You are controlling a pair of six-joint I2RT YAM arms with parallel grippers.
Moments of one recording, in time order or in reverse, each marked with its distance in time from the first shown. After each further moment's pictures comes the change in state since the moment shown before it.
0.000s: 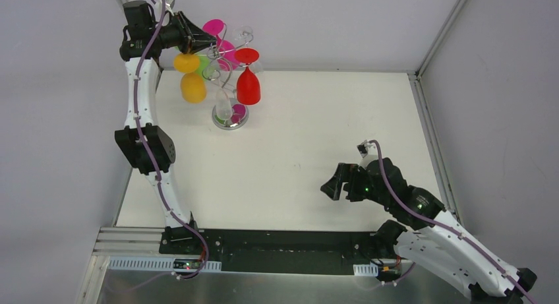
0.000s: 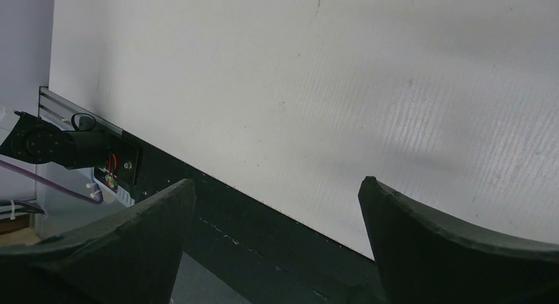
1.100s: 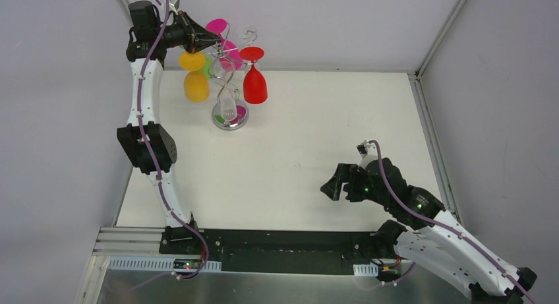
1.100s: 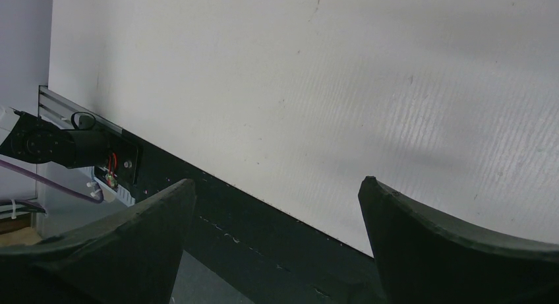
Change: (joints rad) left arm -0.021 0.004 -0.048 0.140 0.031 -0.142; right arm 0.004 0.002 0.000 -0.004 0.000 0.008
